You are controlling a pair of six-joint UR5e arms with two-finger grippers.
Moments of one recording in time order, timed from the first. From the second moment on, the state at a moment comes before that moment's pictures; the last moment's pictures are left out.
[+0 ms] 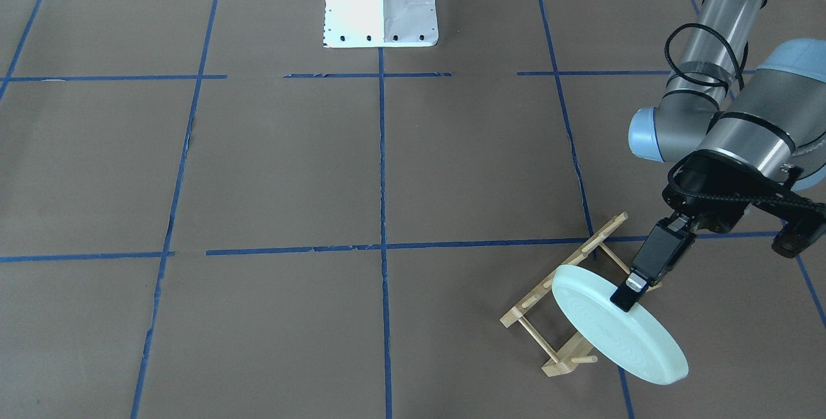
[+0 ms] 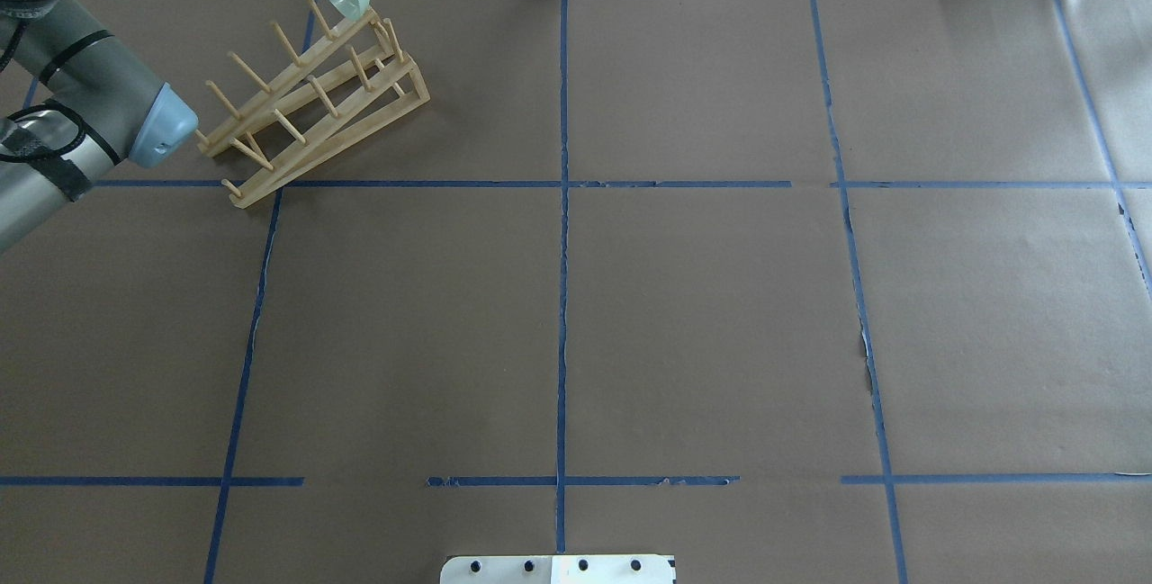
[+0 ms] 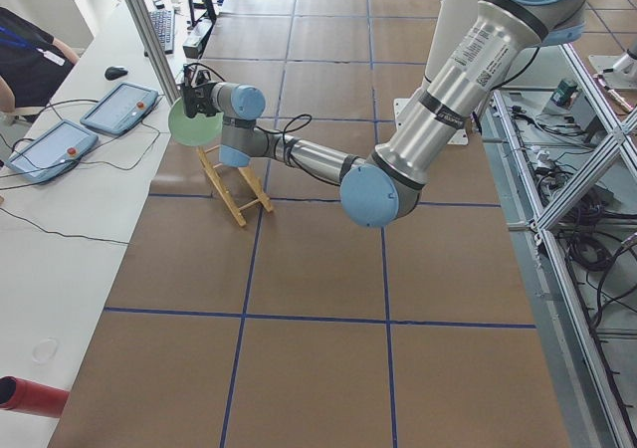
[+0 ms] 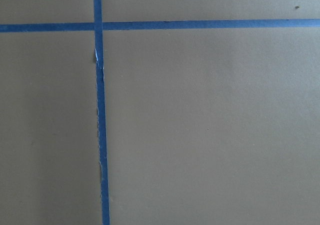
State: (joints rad) left arm -1.06 -2.19 -1.19 -3.08 -1.86 -1.83; right arm 1.62 -1.68 1.60 -1.60 2.30 -0.07
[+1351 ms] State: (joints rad) left arm -0.99 -2.18 -1.14 -3.13 -1.81 -1.80; right arm 1.62 -1.68 1.60 -1.60 2.30 -0.07
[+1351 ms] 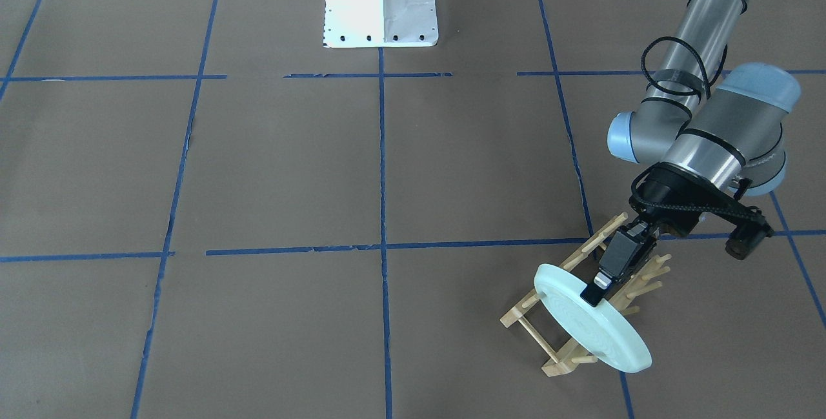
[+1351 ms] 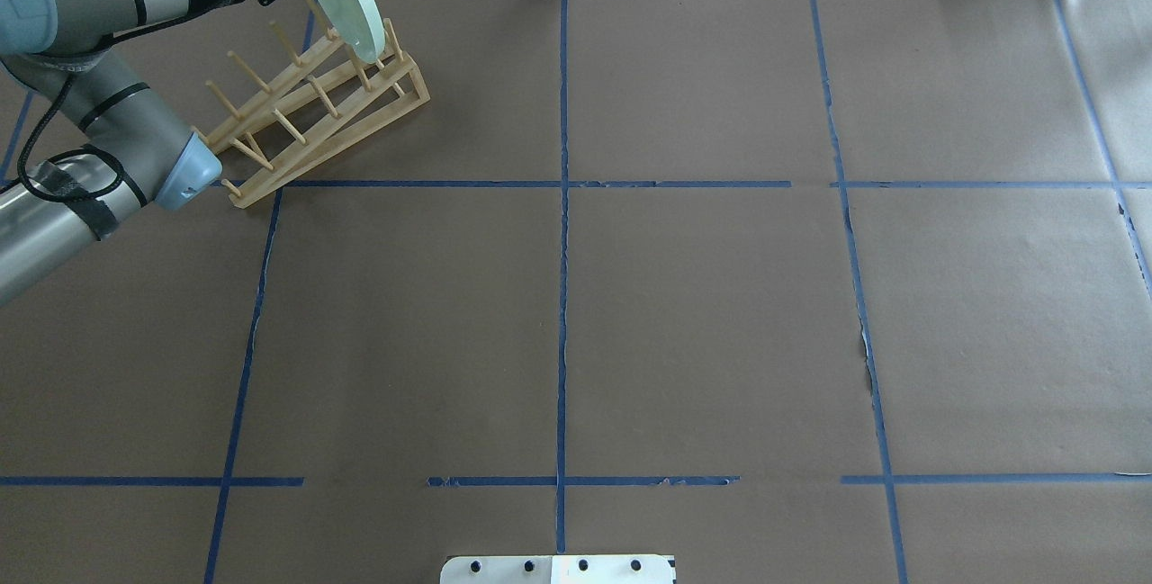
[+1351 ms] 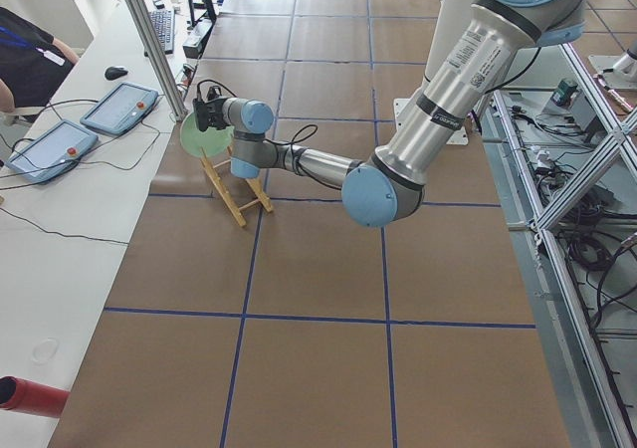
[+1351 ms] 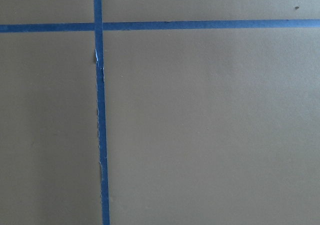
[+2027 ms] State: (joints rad) left arm -0.98 -2.18 -1.12 -3.13 -1.81 -1.79; right arm 1.62 -1.68 1.60 -1.60 2.30 -0.07
